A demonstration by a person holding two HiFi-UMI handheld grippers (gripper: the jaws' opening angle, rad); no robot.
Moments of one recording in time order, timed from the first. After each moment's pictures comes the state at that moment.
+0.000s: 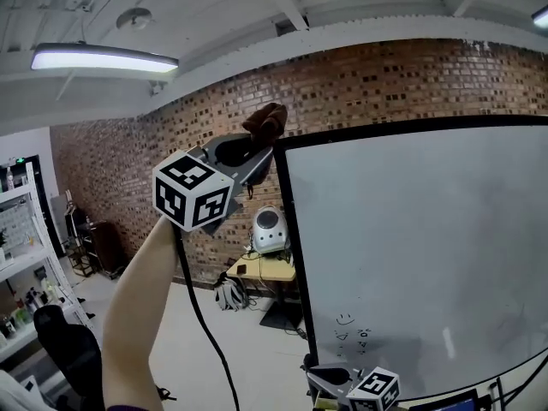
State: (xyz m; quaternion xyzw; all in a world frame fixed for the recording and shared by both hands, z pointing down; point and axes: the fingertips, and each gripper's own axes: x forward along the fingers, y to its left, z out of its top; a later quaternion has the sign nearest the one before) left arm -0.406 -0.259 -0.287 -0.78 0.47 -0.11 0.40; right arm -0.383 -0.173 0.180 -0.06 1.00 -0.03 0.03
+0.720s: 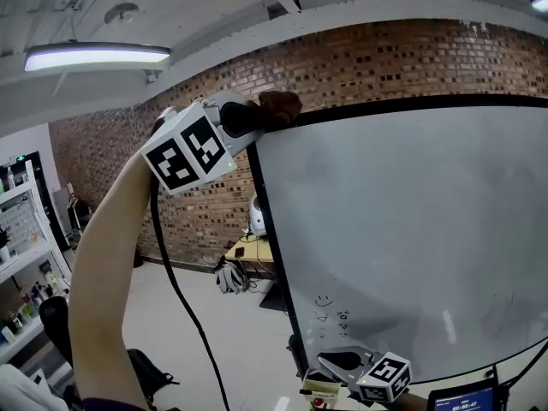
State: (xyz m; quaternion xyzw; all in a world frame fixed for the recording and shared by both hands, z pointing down) left arm -0.360 -0.272 -0.284 -0.59 0.41 -0.44 0.54; right arm -0.314 -0.181 0.184 -0.09 1.00 -0.03 0.01
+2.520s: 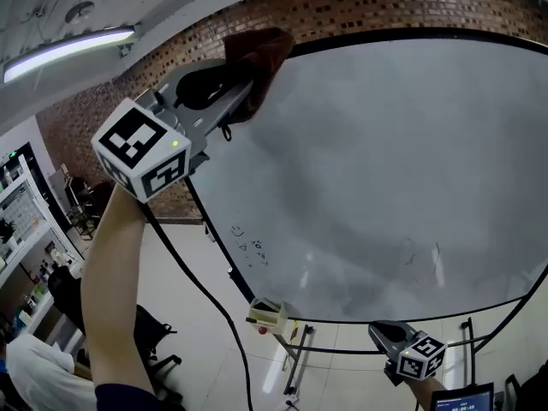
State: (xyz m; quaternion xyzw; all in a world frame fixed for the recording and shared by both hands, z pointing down) left arm -0.106 -0.164 -0.270 -0.78 0.39 -0.14 0.47; right arm 0.013 -0.144 0.268 -0.25 0.96 -0.15 0.03
